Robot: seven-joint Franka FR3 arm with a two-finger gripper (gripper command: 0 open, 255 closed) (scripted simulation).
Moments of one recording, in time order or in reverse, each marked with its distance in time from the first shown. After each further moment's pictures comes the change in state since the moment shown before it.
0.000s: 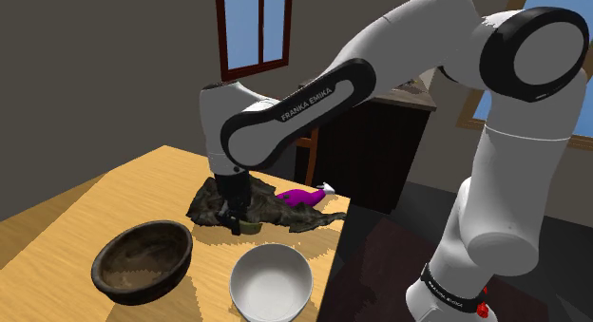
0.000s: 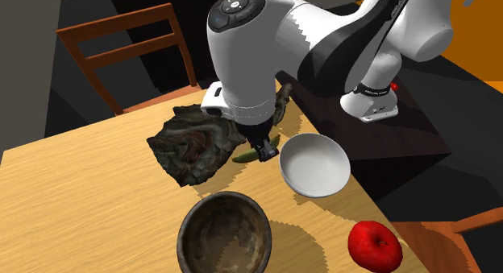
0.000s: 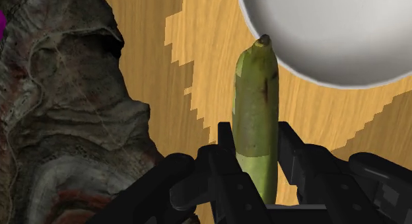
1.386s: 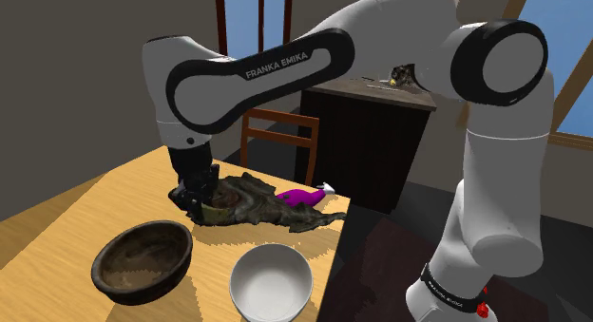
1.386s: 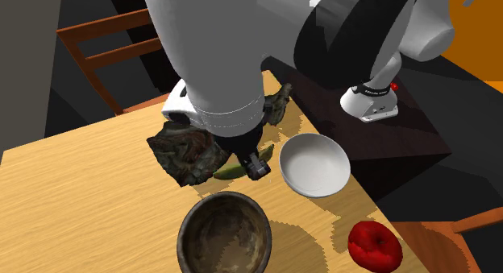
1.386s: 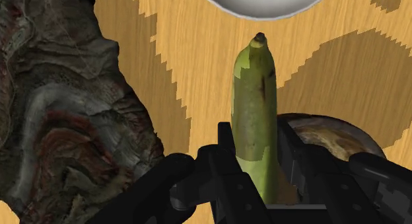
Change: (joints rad) arm 0.068 0.139 0.031 0.371 -0.052 -0.239 0.108
